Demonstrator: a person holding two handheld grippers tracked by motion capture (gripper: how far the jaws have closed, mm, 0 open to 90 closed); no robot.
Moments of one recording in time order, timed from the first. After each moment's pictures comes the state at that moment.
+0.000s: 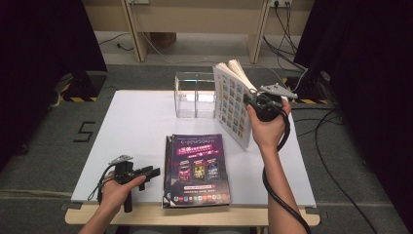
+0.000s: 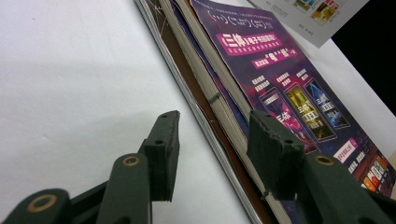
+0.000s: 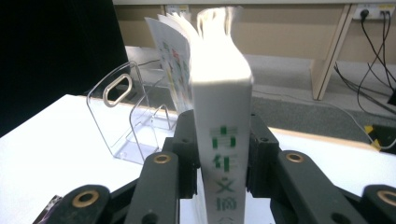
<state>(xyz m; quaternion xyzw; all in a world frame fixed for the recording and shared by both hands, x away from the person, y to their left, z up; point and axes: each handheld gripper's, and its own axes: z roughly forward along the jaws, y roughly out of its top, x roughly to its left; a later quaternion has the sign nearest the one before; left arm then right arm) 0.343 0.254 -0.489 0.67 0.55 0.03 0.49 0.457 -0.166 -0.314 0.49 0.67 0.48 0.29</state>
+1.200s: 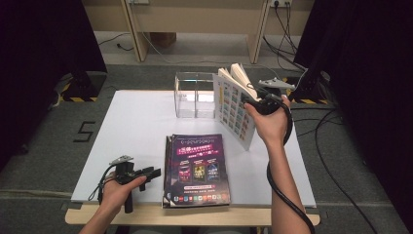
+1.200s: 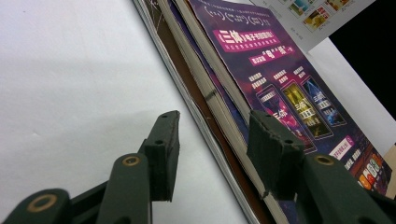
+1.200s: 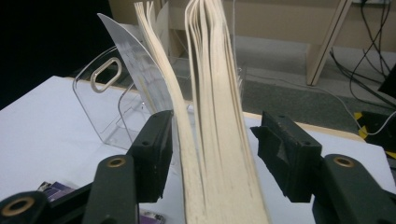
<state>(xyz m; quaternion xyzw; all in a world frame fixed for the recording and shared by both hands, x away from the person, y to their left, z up) 0.343 0.253 -0.490 0.67 0.55 0.02 0.49 0.472 -0.165 -0.303 0.50 0.70 0.44 0.28</state>
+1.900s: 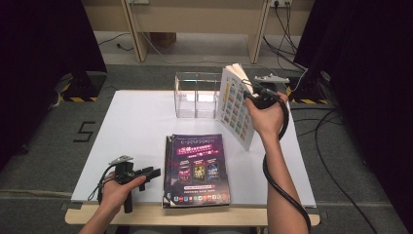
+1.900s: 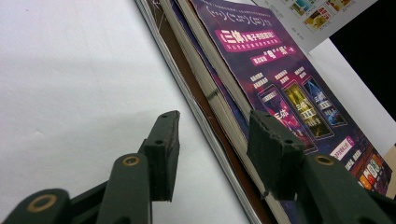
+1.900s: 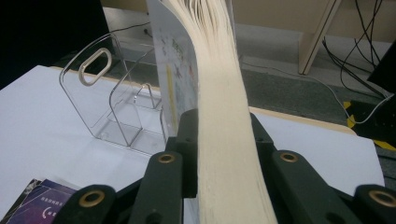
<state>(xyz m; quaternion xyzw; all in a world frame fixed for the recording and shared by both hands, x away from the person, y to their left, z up) 0.343 0.254 -0.490 0.67 0.55 0.02 0.49 0.481 -0.156 -0.297 0.51 0.70 0.41 0.28</state>
